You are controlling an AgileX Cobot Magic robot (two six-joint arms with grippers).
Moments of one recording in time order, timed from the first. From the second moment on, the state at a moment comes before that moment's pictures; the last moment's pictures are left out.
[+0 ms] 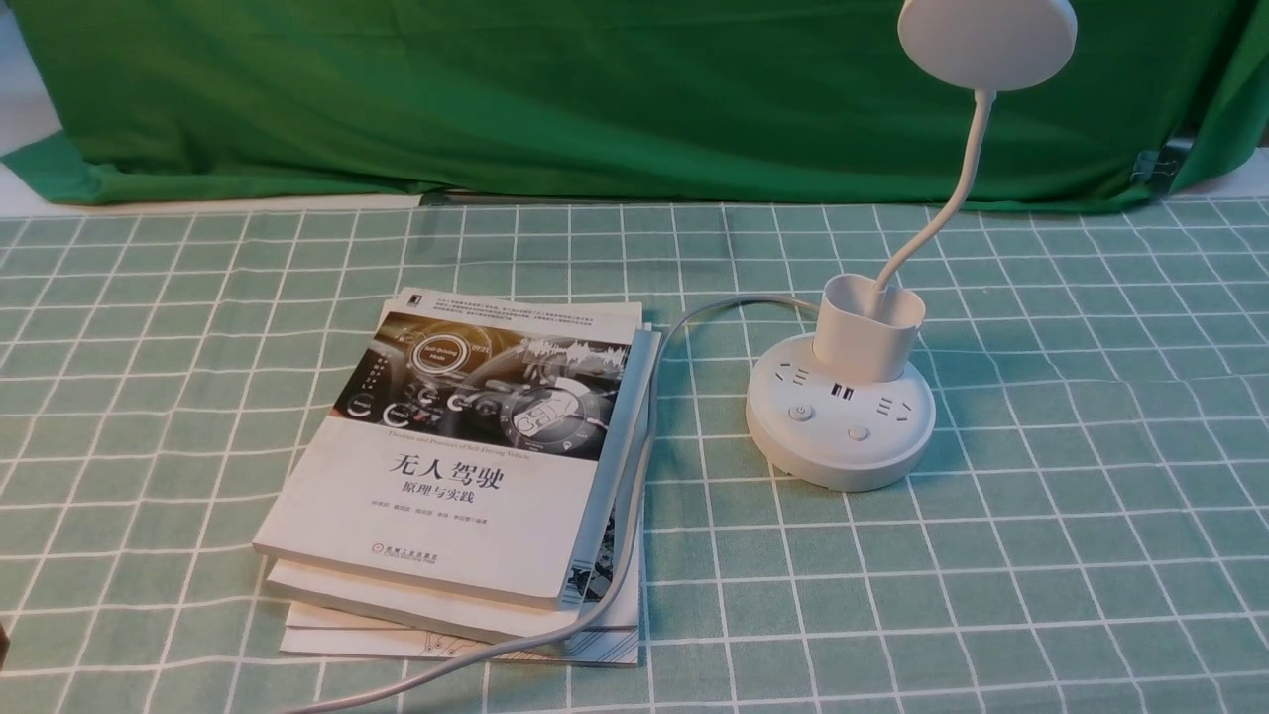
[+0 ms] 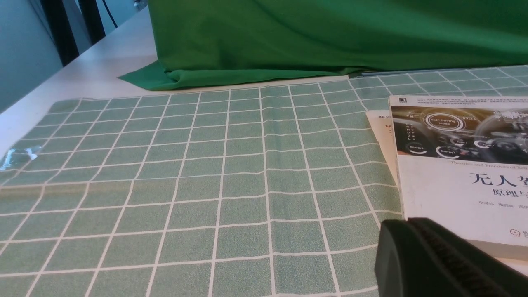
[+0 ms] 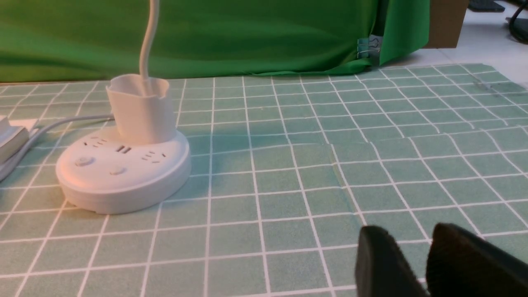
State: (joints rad) right arm 0.00 0.00 0.01 0.05 0.22 0.00; left arm 0.01 0.00 0.01 0.01 0.21 0.06
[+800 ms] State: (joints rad) right arm 0.00 0.00 0.01 0.25 0.20 0.83; left arm 0.01 0.00 0.01 0.01 0.21 0.06
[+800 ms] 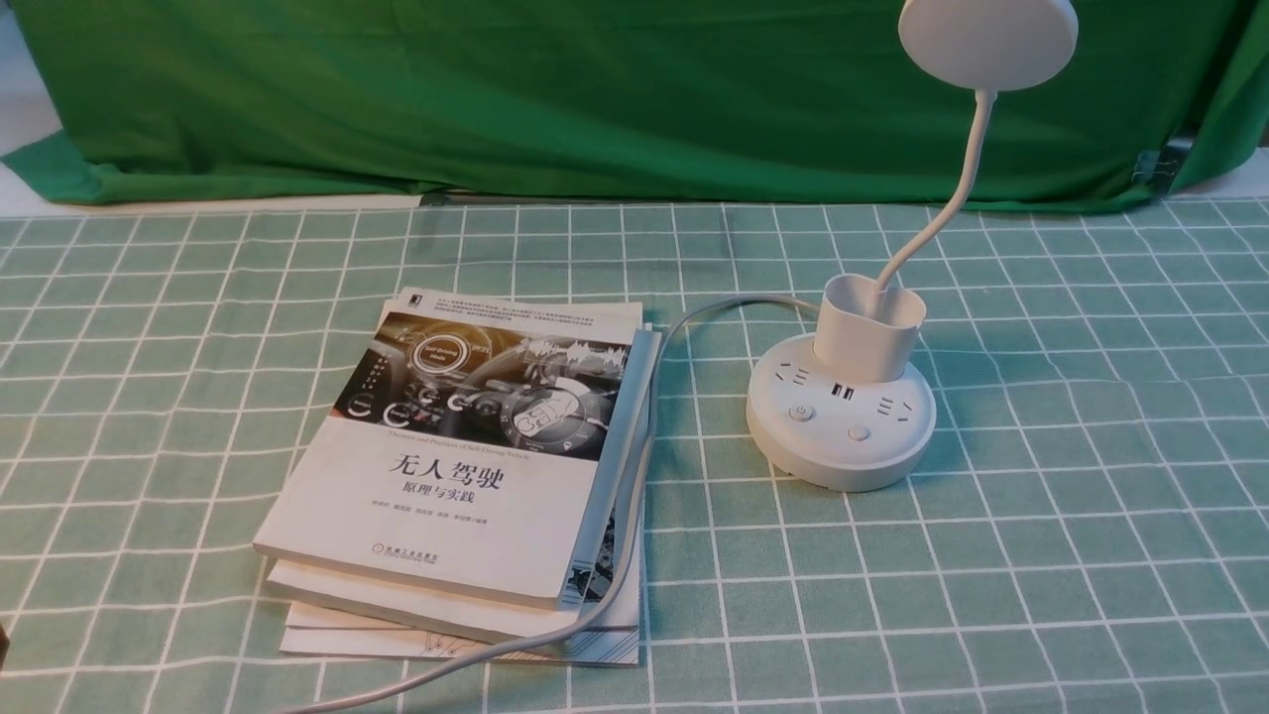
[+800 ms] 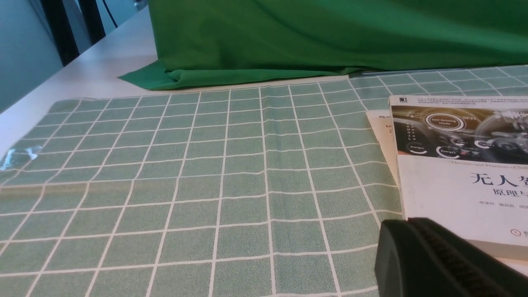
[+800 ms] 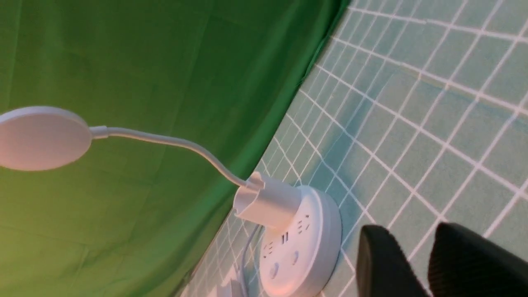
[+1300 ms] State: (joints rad) right arm 0.00 0.12 -0.28 0.24 0.21 0.23; left arm 0.01 0.00 0.01 0.01 0.21 0.06
